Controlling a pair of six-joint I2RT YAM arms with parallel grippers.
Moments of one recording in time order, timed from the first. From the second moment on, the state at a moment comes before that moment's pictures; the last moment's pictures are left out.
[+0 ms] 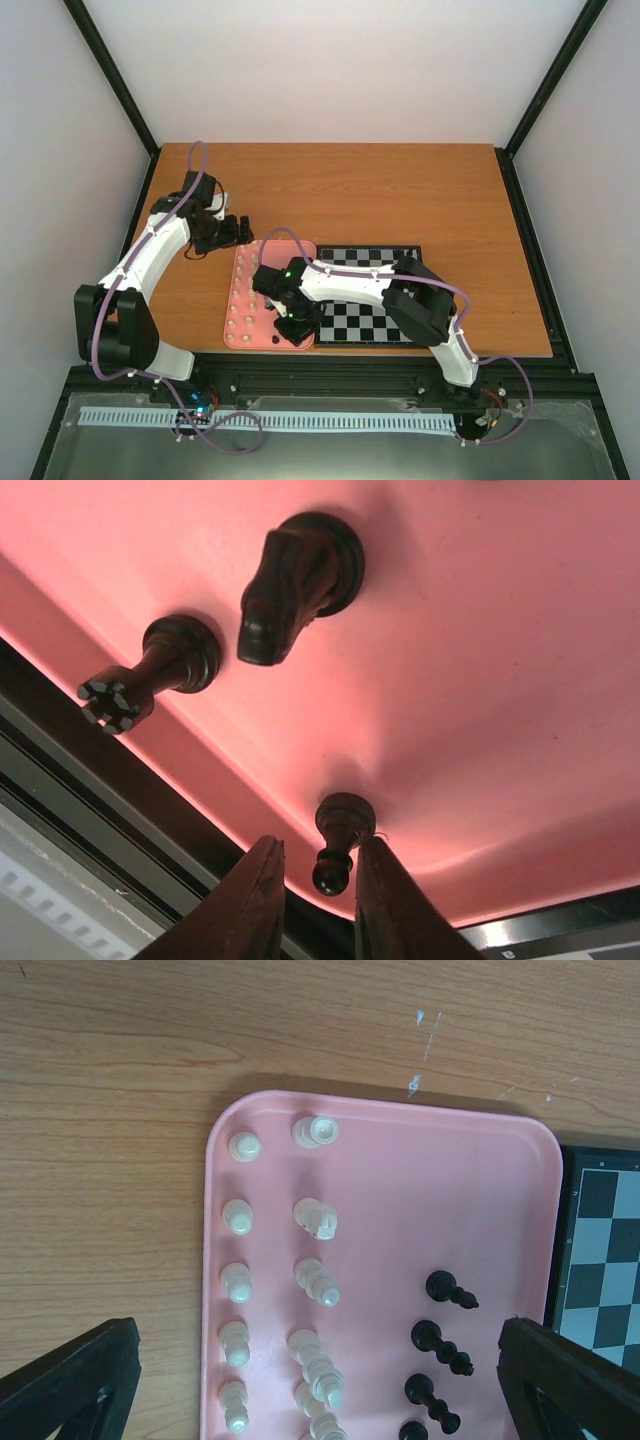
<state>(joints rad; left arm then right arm) -0.13 1.45 1.16 -0.91 0.21 -0.29 1.17 2.08 1.56 -1.06 -0.28 0.35</state>
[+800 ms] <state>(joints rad) -0.13 1.43 1.15 -0.90 0.22 -0.30 1.08 1.90 1.54 -1.13 -0.15 0.44</state>
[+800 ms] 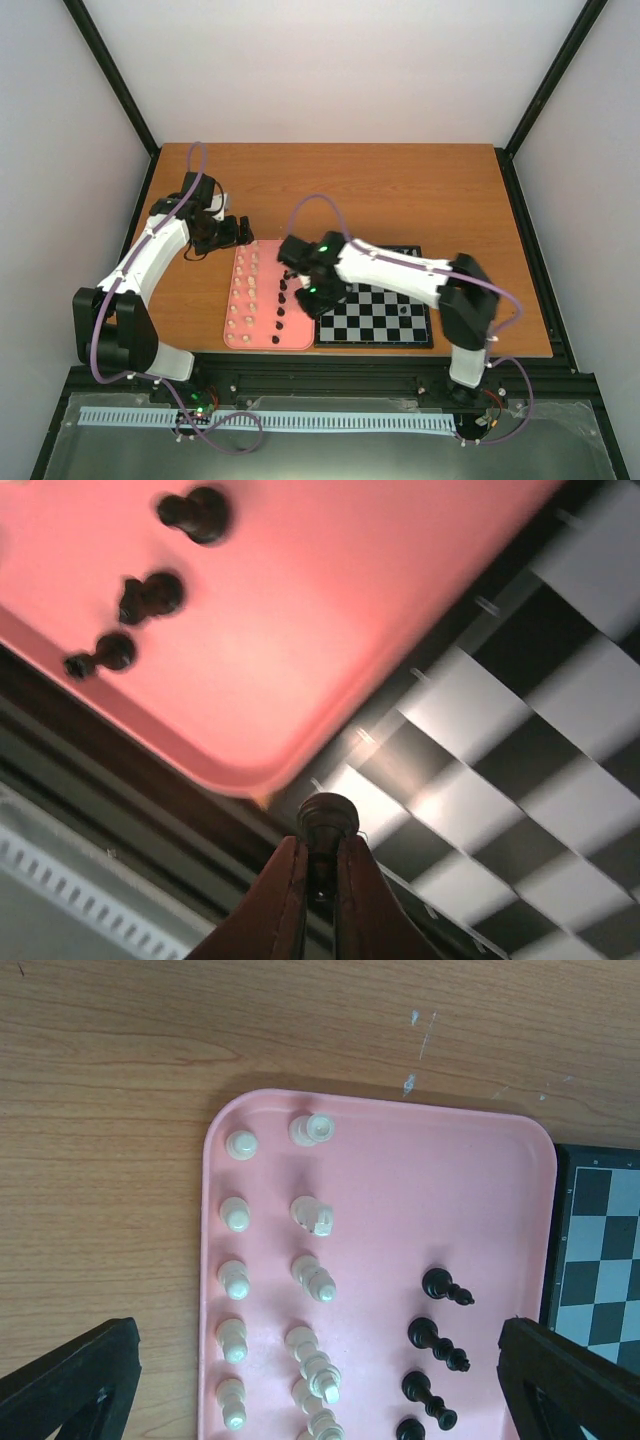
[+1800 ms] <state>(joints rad) -0.13 1.44 1.15 -0.89 0.24 -0.30 0.56 1.32 0.85 -1.20 -0.20 0.66</state>
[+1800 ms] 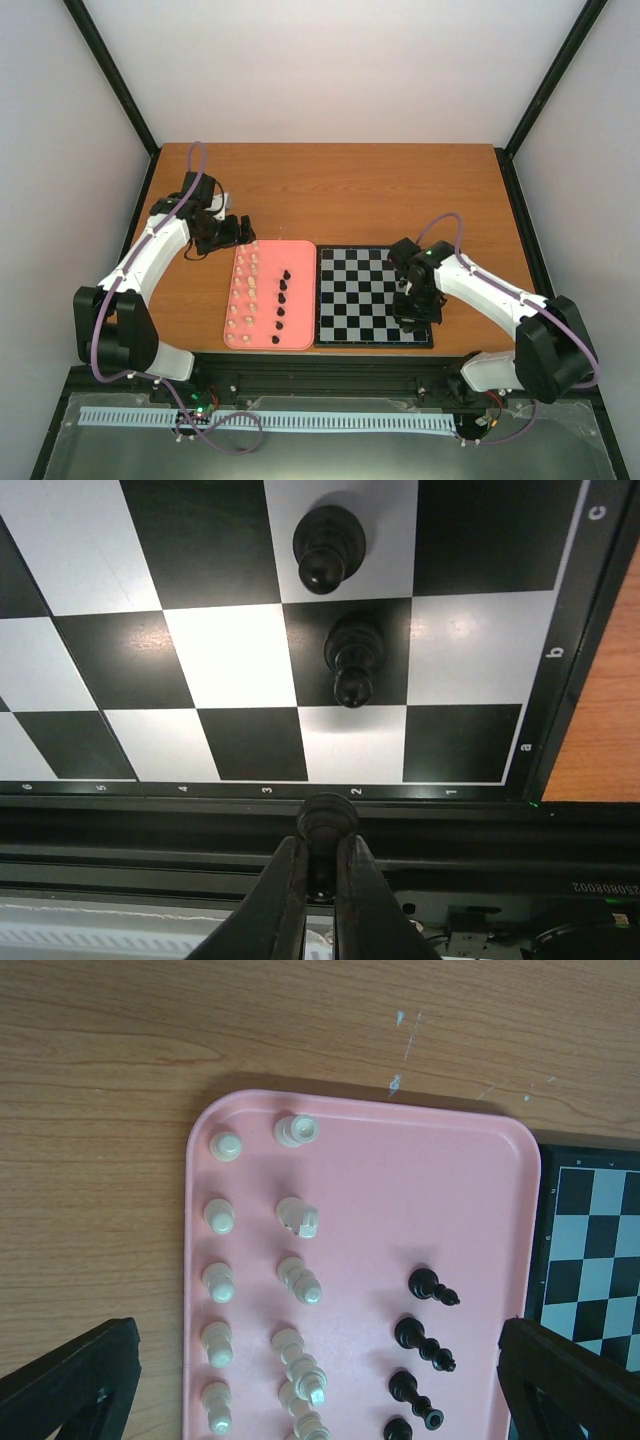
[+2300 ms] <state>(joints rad) -0.13 1.45 1.15 -0.89 0.24 -0.30 0.55 1.36 0.78 -1.16 -0.20 0.64</state>
